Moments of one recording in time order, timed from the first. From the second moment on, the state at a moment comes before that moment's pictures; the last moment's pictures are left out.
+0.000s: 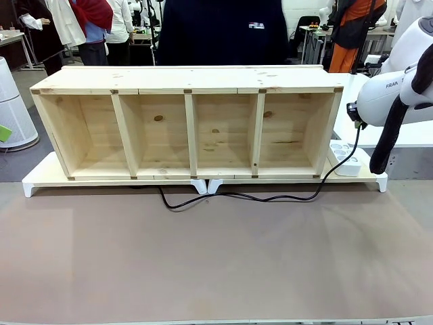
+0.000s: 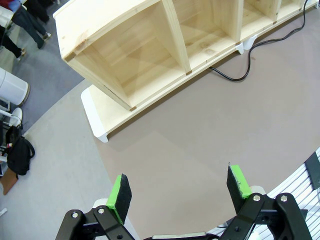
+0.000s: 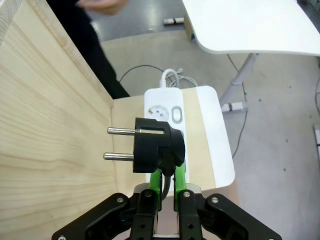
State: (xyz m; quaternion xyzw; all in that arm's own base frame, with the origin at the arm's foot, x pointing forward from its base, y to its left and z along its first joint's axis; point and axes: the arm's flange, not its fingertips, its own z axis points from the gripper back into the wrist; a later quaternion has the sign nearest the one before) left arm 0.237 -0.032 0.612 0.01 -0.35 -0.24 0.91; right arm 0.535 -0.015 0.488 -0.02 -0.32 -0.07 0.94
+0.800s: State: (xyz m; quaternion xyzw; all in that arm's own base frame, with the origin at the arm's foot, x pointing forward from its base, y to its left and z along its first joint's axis) left arm 0.237 -0.032 0.612 0.01 -0.35 -0.24 0.91; right arm 0.535 -0.015 0.488 -0.02 -0.32 -0.07 0.94
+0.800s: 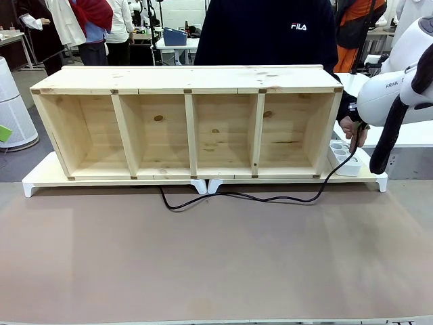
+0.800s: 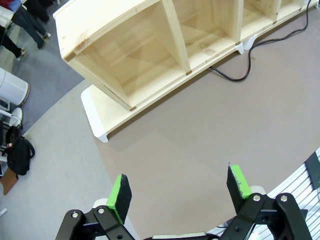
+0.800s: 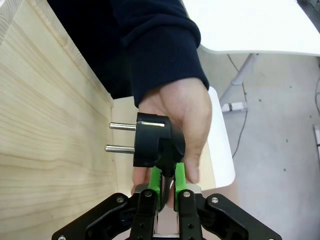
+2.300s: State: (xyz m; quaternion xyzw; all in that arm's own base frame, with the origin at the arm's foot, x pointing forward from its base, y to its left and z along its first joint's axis) left arm 0.237 -0.032 0.612 0.01 -0.35 -0.24 0.91; right arm 0.533 -0.015 0.487 -0.02 -0.31 -0.07 0.95
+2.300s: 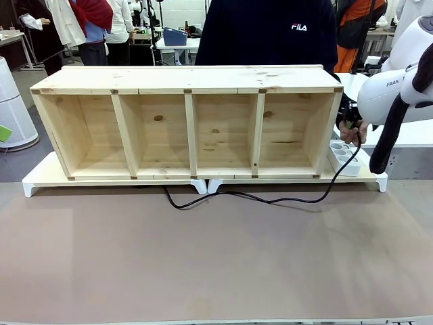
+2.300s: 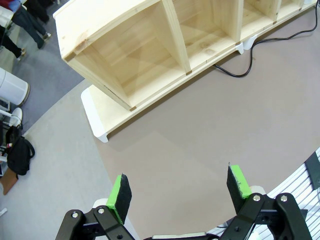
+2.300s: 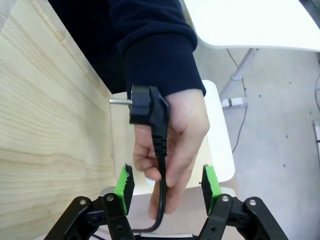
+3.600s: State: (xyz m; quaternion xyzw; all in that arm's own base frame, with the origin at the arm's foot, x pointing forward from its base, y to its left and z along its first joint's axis) left arm 0.237 -0.032 0.612 0.01 -0.35 -0.24 0.91; right arm 0.533 -0.015 0.489 -0.02 -0.31 -0.07 0.95
